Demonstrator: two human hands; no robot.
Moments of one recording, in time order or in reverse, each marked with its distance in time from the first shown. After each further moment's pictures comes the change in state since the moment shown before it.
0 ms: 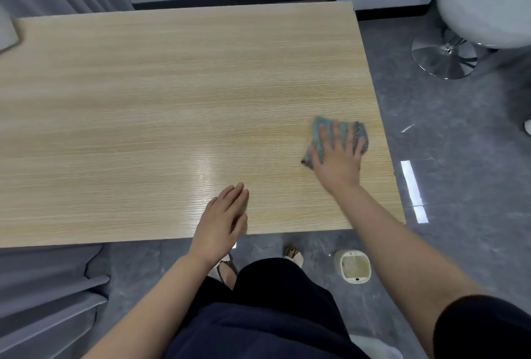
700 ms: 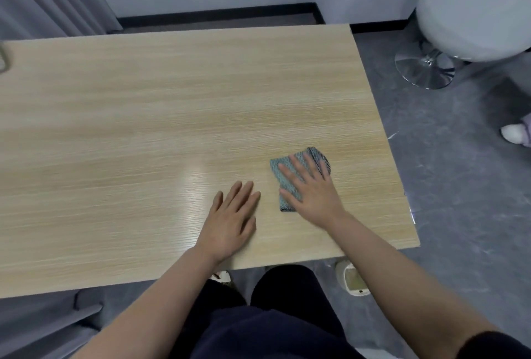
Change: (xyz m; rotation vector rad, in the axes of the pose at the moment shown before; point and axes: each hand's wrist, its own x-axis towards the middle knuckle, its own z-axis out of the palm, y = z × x) left_hand 0.054 -0.032 -0.030 0.246 -0.110 0.141; right_hand -0.008 -0.058 0.006 -0.049 -0.061 -0.326
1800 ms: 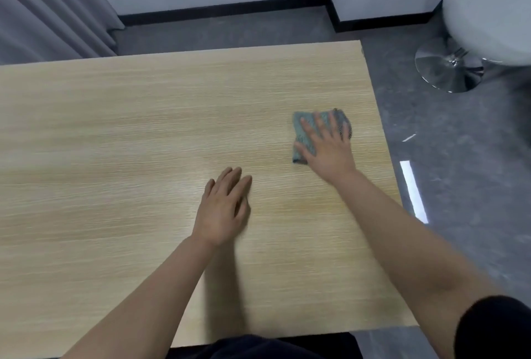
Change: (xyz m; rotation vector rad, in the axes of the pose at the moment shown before) left_hand 0.128 -0.021 -0.039 -0.120 0.105 -0.183; right_hand 0.163 0.102 -0.052 0.055 0.000 0.147
